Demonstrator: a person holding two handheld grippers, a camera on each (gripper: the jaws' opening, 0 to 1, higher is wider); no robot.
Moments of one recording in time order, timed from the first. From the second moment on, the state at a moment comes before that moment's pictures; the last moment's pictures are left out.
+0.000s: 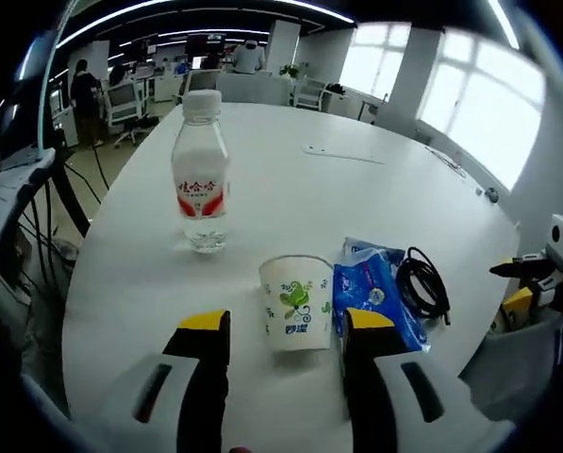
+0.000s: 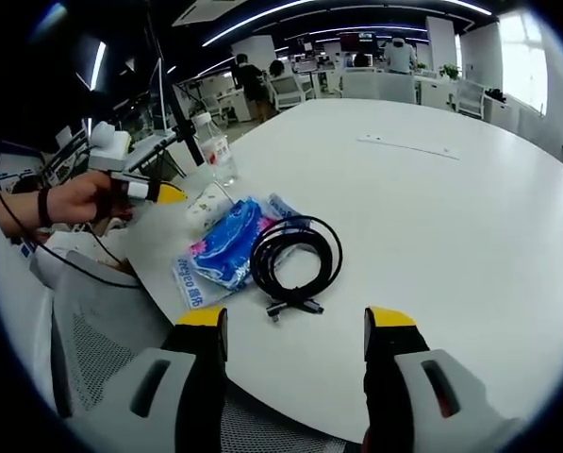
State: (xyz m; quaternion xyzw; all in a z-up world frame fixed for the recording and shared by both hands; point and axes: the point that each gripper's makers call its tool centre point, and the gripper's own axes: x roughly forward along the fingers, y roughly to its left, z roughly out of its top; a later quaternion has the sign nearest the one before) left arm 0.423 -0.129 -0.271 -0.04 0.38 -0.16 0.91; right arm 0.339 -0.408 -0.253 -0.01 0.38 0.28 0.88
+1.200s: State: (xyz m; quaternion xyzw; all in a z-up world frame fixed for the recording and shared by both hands) left arm 0.436 -0.152 -0.315 -0.04 0.42 -0.18 0.89; right arm 0.336 -0.416 -0.255 -0.01 0.38 0.28 0.88
